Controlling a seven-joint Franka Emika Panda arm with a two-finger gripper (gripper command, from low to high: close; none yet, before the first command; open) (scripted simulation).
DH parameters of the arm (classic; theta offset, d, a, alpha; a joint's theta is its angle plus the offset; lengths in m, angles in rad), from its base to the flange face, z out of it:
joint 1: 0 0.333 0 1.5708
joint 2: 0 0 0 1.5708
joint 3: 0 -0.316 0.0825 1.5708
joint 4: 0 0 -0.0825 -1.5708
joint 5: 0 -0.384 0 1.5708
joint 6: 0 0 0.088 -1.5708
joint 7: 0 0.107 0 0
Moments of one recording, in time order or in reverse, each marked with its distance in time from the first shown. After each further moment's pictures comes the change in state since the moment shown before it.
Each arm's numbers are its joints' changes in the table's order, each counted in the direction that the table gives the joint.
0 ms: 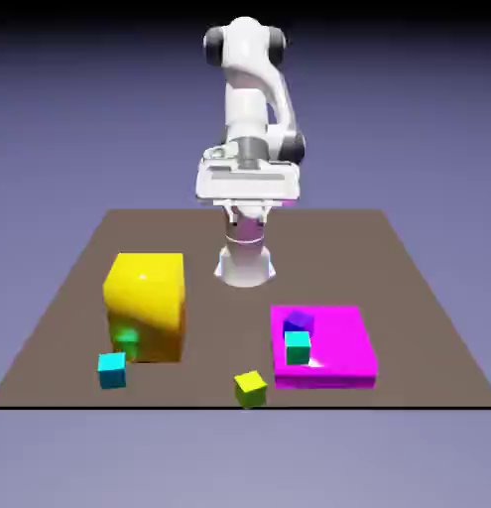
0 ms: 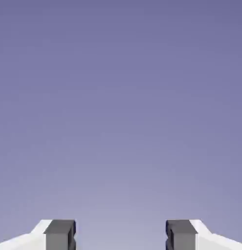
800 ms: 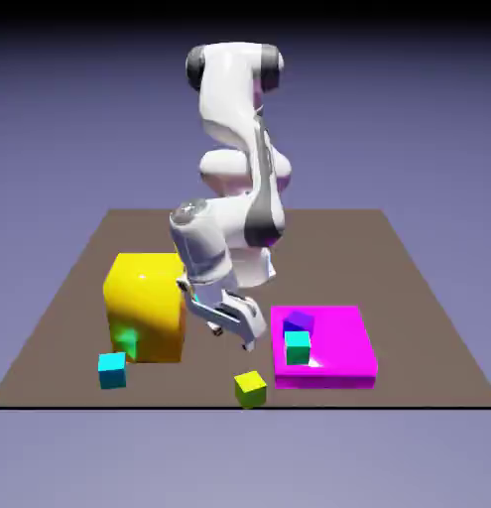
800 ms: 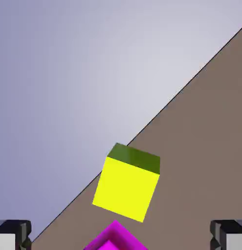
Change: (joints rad) arm -0.245 -0.870 -0.122 -0.642 -0.360 0.710 0.549
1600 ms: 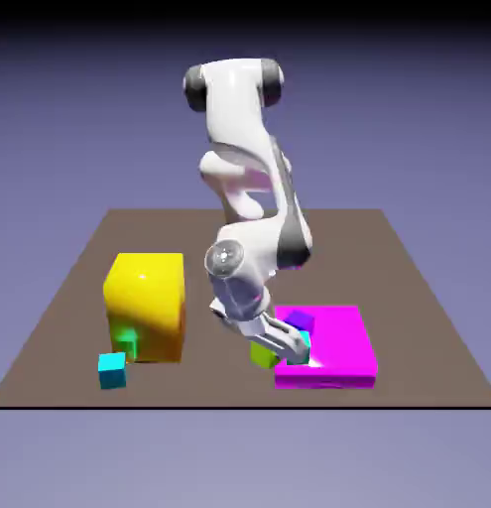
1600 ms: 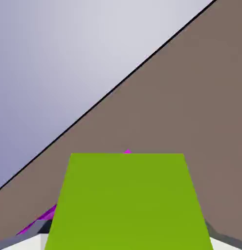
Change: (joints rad) arm 0.051 0.027 -0.154 -0.045 0.190 0.268 -0.049
